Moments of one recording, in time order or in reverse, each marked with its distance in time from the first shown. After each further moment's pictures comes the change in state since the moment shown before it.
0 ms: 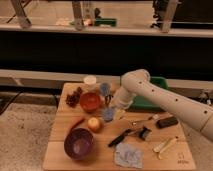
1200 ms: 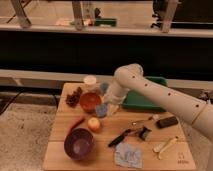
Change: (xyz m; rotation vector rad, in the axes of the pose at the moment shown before) arm -0.037 -0.029 -0.011 0.019 -0.022 -0.089
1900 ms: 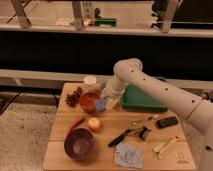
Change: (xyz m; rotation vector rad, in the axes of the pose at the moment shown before) arm 0.005 -0.028 -0.007 0.023 -0.002 -0.007
